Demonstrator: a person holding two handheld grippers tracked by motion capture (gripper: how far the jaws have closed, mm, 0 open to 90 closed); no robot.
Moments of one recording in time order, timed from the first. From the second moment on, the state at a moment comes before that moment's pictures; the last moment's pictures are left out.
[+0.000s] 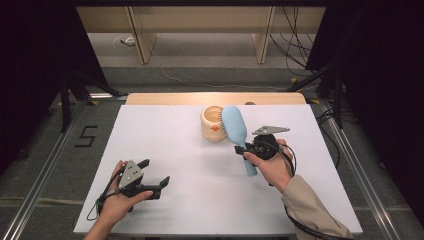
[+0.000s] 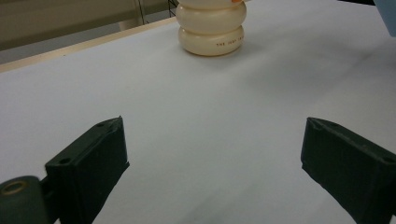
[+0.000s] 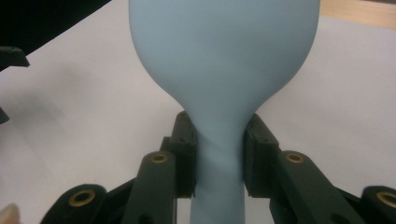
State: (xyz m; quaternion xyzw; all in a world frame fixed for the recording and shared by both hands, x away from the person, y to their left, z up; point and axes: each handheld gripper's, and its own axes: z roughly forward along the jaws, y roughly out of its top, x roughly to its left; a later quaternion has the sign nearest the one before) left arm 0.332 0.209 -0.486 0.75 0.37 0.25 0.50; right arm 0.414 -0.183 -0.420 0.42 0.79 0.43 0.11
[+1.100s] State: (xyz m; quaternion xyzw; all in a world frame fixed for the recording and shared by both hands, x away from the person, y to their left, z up) left arm 0.332 0.210 -0.482 0.73 0.38 0.25 0.51; right arm 0.404 -0.163 -0.424 0.39 0.80 0.44 0.11
